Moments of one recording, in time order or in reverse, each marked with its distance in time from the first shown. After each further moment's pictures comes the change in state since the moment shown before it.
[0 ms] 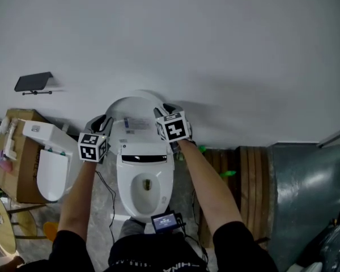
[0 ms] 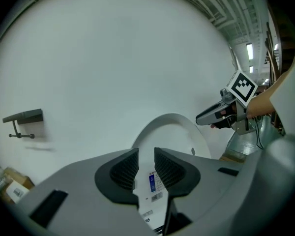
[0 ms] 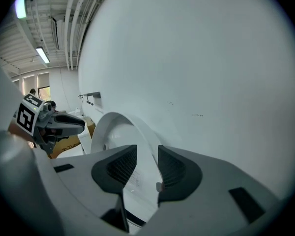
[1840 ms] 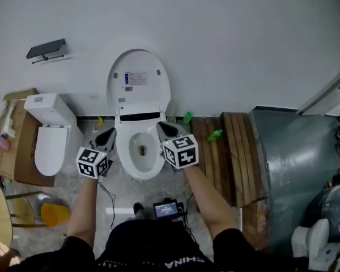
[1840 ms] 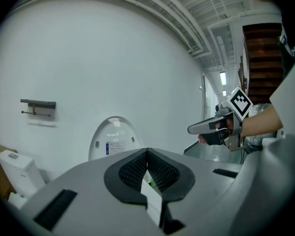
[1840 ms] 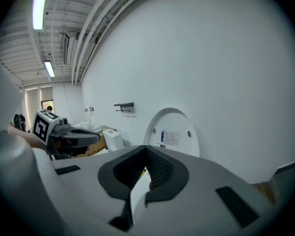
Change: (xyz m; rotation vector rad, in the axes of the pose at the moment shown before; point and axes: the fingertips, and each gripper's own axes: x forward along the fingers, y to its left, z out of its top) left arm -0.327 -0.155 -0.095 -0.072 -0.132 -0.295; right arm -0.301 0.249 -0.141 0.101 -0.130 -0.008
